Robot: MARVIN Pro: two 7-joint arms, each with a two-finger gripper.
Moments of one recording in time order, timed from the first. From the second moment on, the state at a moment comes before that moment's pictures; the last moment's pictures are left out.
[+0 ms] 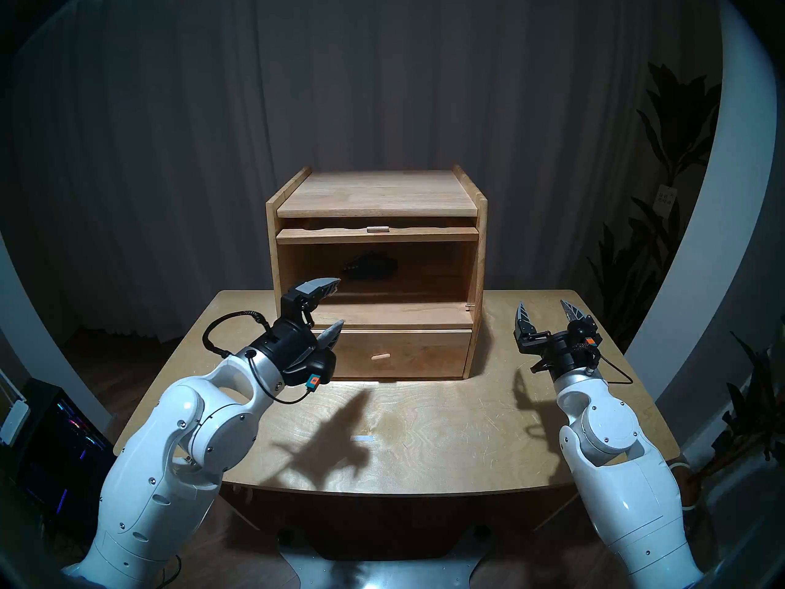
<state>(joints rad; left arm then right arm) 1.68 -1.20 -1.27 -2.15 1.19 0.01 -0.34 -1.81 -1.09 1.63 -1.77 0.41 -0.19 -0.06</state>
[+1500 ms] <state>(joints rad) 1.51 -1.46 -0.98 -1.96 1.60 0.57 -0.17 -1.81 -1.08 1.63 -1.77 0.40 -0.19 -0.09</state>
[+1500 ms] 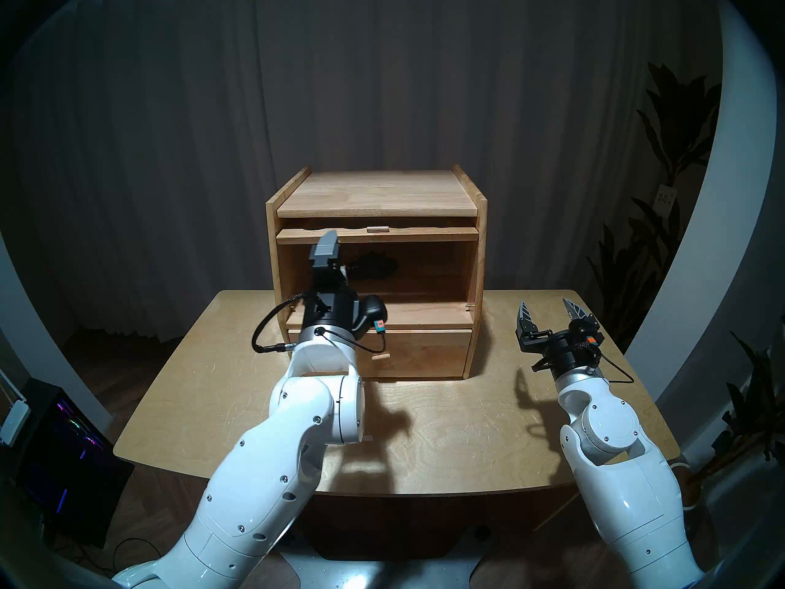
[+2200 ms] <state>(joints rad) 1.37 -1.43 -1.05 -1.91 1.76 0.49 -0.60 -1.81 -1.09 1.63 -1.78 0.38 -0.19 -0.11</state>
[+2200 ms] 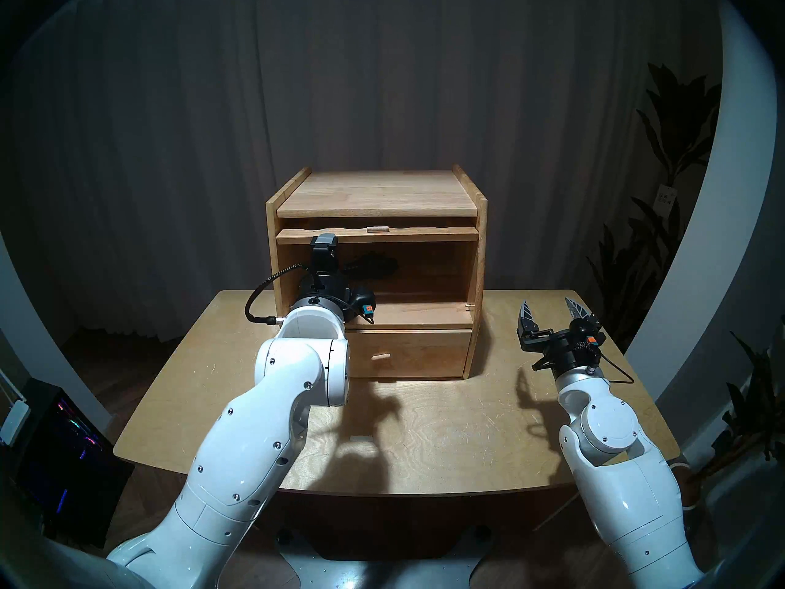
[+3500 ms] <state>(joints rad) 1.25 -1.48 -1.10 -1.79 1.65 0.45 -0.56 -1.81 -1.09 1.63 -1.78 0.38 -0.20 -0.10</state>
